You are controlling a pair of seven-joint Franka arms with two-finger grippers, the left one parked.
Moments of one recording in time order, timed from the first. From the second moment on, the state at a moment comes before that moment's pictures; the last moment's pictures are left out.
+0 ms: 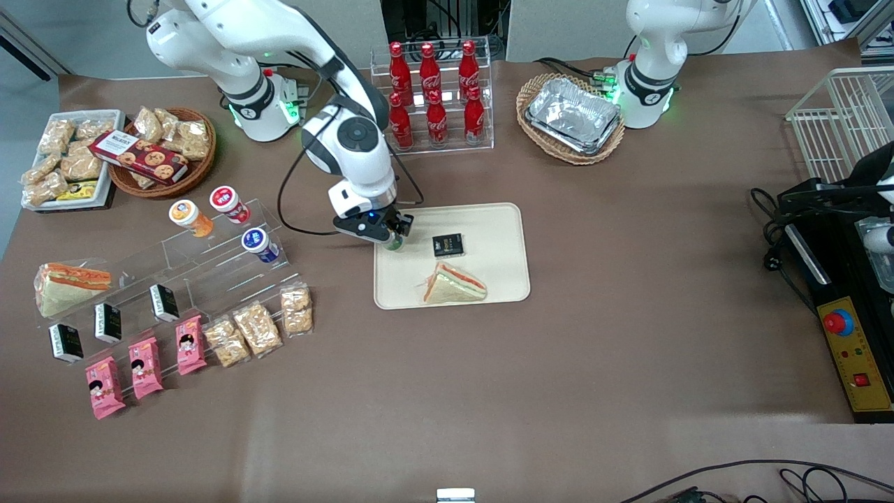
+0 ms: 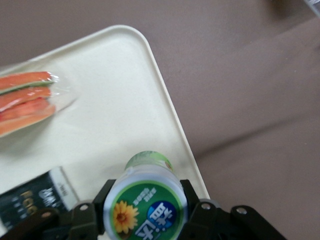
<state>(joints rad) 0.66 0.29 0.09 -2.23 -0.18 2.55 1.25</state>
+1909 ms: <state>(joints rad) 0.53 0.01 0.07 -2.02 0.02 2.05 0.84</state>
